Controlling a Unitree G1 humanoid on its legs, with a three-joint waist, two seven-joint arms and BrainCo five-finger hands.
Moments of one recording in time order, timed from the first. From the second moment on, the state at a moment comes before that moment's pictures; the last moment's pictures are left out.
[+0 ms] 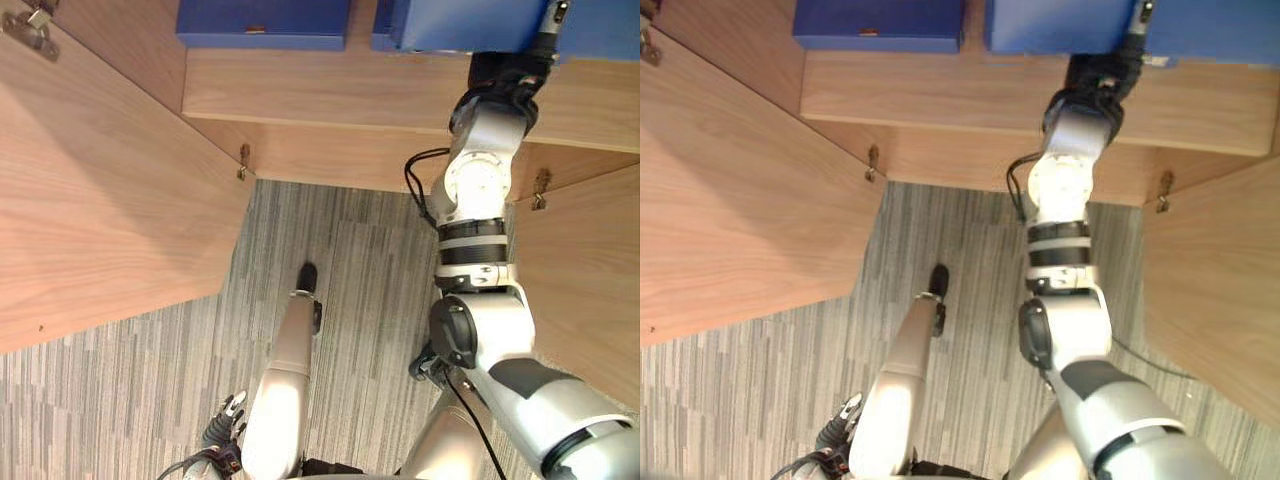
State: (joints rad) left arm 0.21 0.08 0.05 0.72 -0.53 -0.06 -0.09; right arm -1.21 -0.09 -0.24 0.45 1.40 -0.44 -0.34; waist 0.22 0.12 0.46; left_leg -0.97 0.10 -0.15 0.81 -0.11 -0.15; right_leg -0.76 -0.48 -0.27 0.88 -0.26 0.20
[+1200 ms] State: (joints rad) left arm 0.14 0.06 0.08 0.82 -0.54 -0.07 -0.03; right arm -1.61 -0.26 0.07 0.91 1.59 -0.38 -0.45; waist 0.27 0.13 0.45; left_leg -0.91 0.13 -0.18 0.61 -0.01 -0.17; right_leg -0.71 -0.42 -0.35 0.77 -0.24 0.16
